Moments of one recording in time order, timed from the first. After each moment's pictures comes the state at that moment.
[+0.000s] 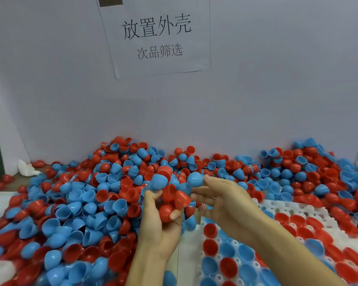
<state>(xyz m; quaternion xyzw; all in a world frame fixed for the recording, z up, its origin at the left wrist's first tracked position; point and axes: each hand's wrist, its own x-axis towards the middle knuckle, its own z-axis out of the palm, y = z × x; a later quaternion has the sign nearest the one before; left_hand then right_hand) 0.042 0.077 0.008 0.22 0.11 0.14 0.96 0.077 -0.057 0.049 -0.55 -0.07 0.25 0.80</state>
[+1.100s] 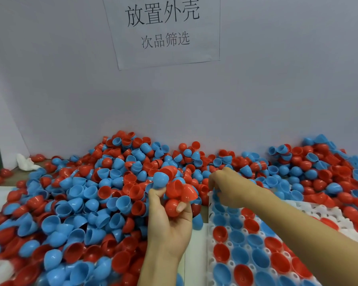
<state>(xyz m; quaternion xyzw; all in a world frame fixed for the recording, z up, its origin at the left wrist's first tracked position) 0.050 0.080 0.001 0.13 0.10 0.12 0.98 0.176 -0.055 0.014 -0.95 -0.30 0.01 0.04</state>
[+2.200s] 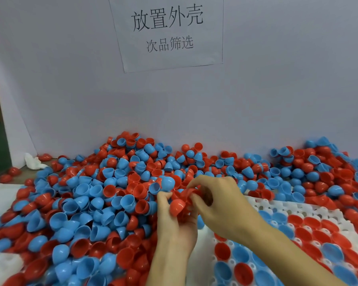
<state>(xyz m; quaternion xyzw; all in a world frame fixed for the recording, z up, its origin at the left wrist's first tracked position) 0.055 0.069 -0.003 0.22 0.18 0.10 0.95 0.079 -0.037 0.035 -0.86 -0.35 -0.13 0.35</state>
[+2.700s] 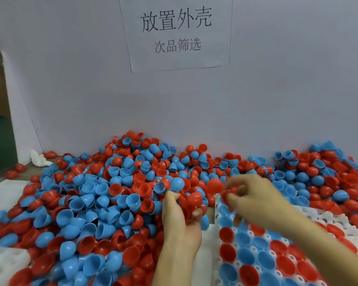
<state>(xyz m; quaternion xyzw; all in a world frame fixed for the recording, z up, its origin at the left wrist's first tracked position) 0.060 0.071 -0.004 0.23 0.24 0.12 0.93 0.086 -0.076 0.058 -0.90 -0.19 0.05 0.38</state>
